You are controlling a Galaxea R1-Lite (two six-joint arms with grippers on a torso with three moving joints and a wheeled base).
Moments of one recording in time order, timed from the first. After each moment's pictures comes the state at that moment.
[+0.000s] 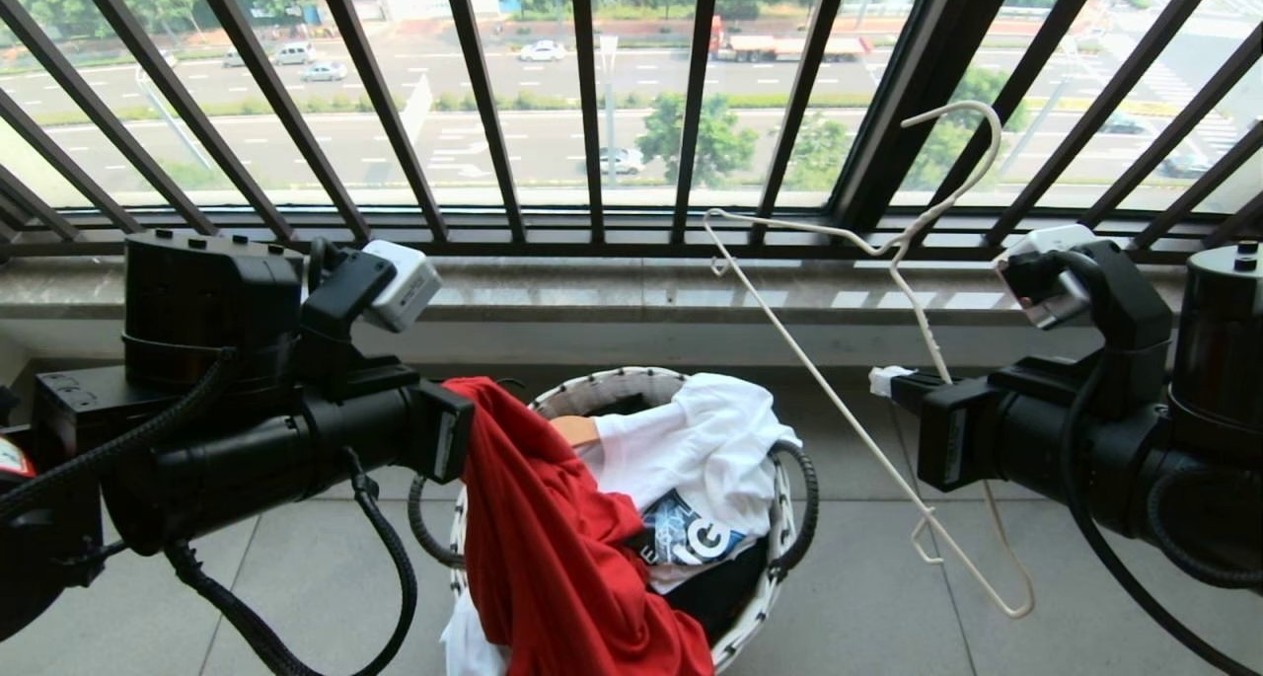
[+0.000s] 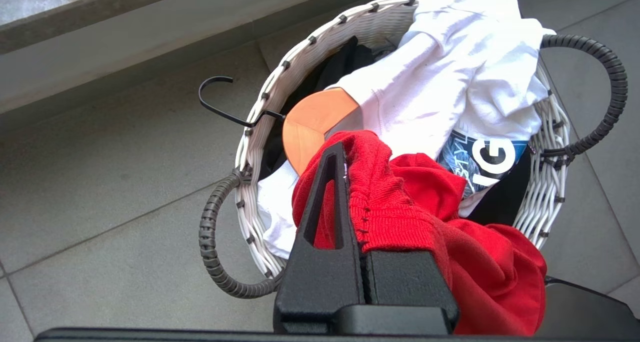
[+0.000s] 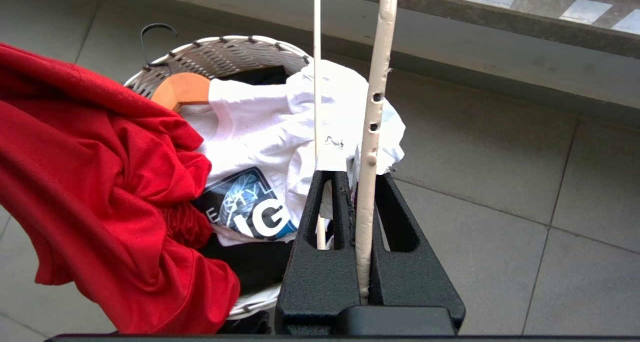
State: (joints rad) left arm -0.52 1.44 -0.82 -0.31 0.04 0.05; right arm 0.63 1.37 -0.76 -0.35 -0.28 0.09
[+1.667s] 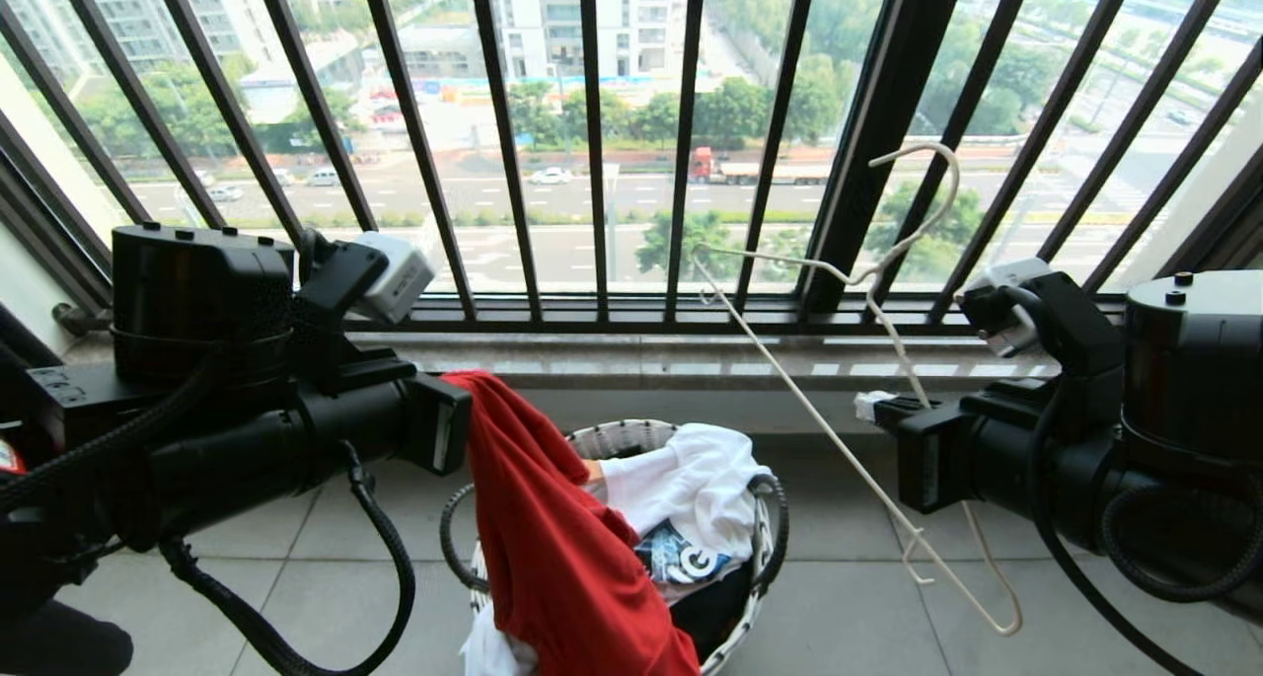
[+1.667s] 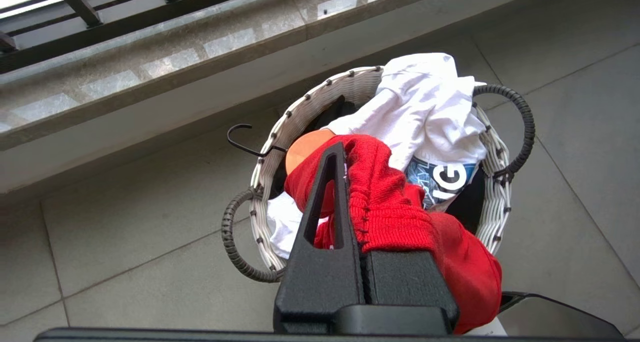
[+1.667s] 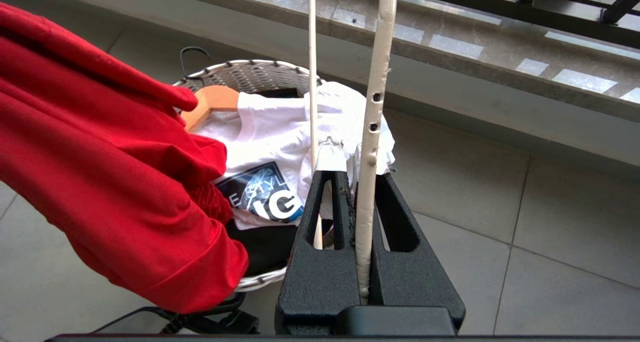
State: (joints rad) left arm -0.52 1.44 -0.83 -0.31 0.05 0.03; right arm 0.63 1.41 -0.74 -0.35 -0.28 0.09
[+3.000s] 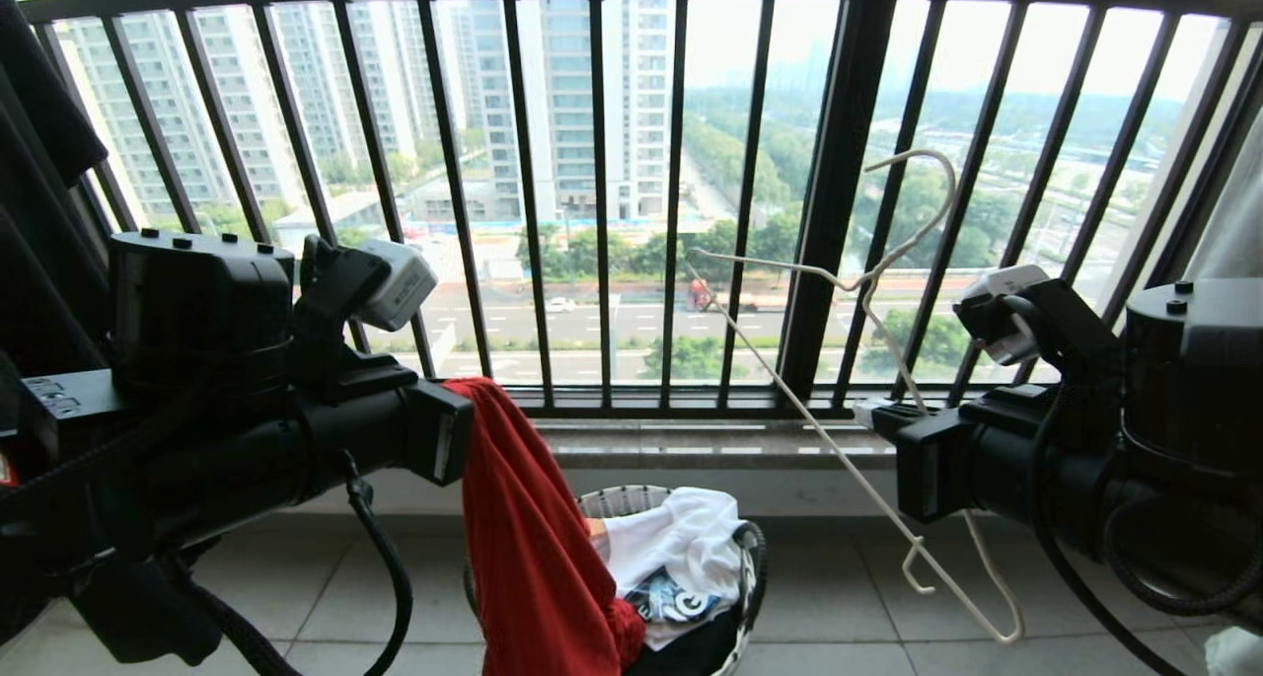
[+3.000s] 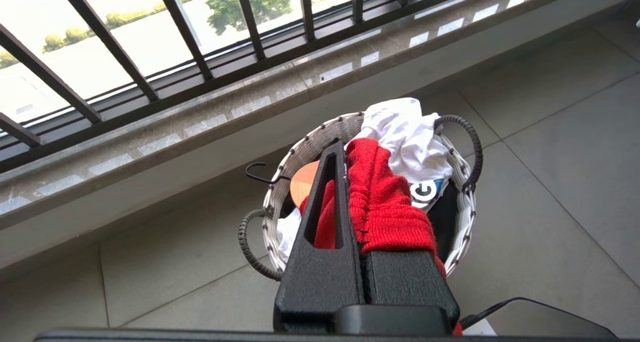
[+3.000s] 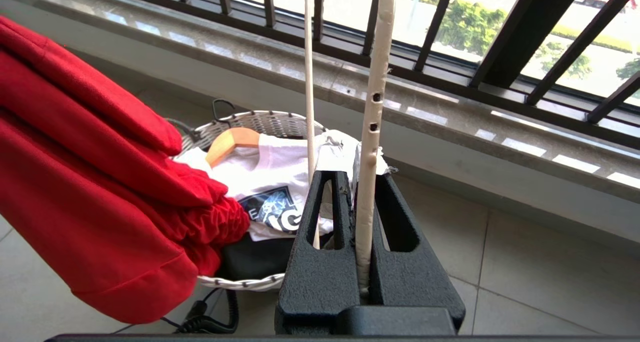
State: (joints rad) left arm -0.52 1.43 -0.81 -0.31 0.05 0.03; right arm 0.63 1.41 -0.73 -0.36 -0.28 0.08
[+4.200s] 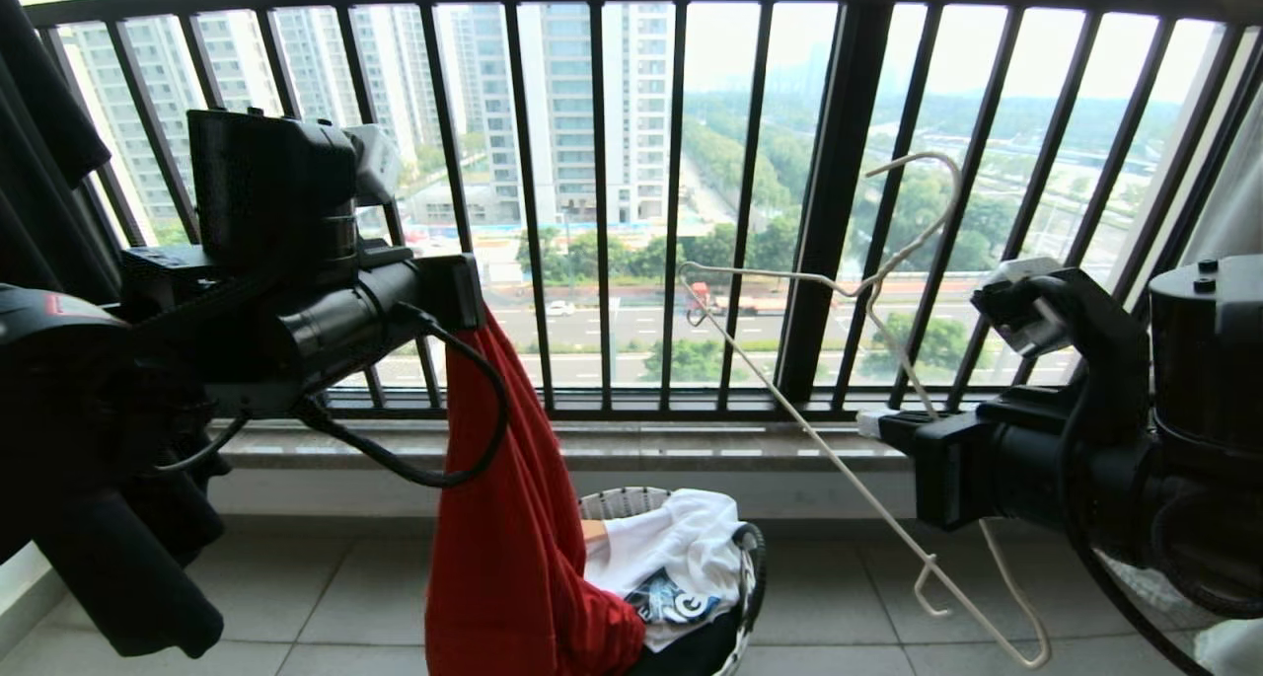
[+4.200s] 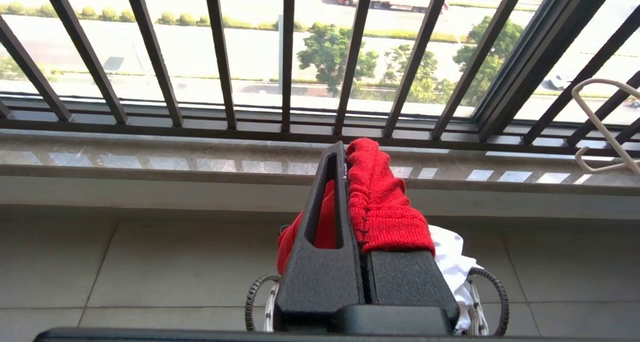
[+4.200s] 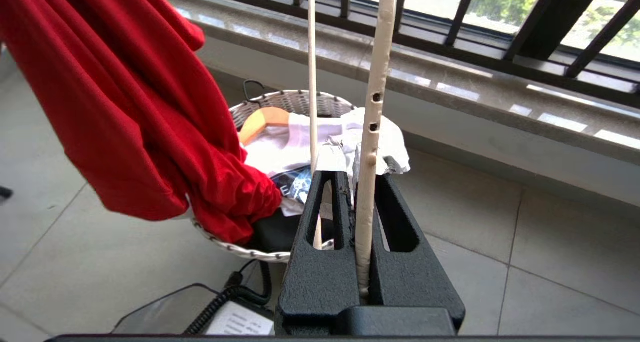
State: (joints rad) left arm -0.51 1.58 -1.10 -0.30 0.39 -0.21; right arm 0.65 1.36 -0.81 -0.17 -0.22 0.18
